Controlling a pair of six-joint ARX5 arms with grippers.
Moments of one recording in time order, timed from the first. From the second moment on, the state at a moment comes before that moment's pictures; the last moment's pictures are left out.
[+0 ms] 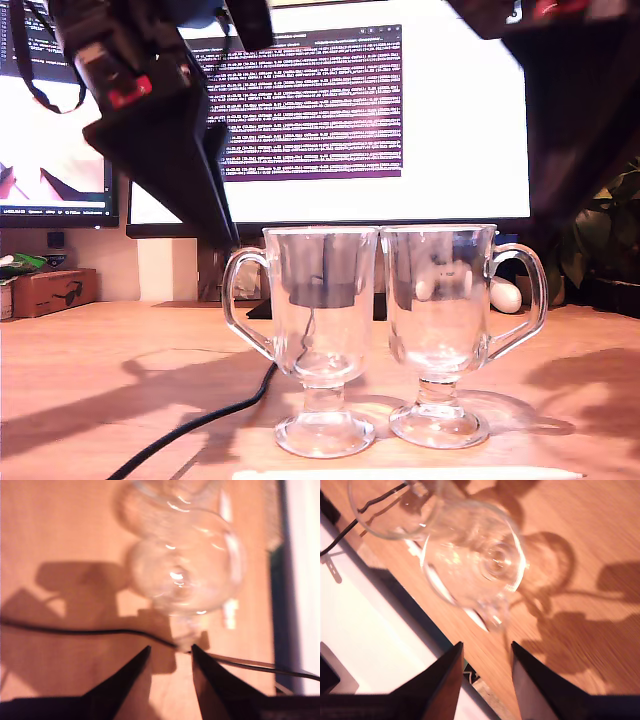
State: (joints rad) left arm -0.65 1.52 1.17 -0.91 0.36 0.77; right arm 0.54 1.32 1.10 -1.16 -0.25 -0.21
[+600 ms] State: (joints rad) left arm -0.26 1.43 1.17 -1.02 0.71 0.60; right arm 0.29 1.26 1.10 -0.80 -0.25 -0.10
